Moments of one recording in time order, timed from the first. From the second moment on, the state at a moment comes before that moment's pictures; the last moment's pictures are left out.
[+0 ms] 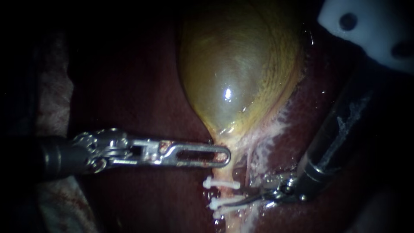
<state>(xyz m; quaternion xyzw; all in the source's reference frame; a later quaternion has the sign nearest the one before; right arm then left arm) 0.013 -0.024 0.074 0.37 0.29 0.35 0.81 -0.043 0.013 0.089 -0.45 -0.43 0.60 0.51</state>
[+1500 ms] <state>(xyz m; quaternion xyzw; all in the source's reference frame) 0.007 -0.025 0.072 0.36 0.32 0.33 0.82 -0.049 0.013 0.097 -0.45 -0.41 0.61 0.50</state>
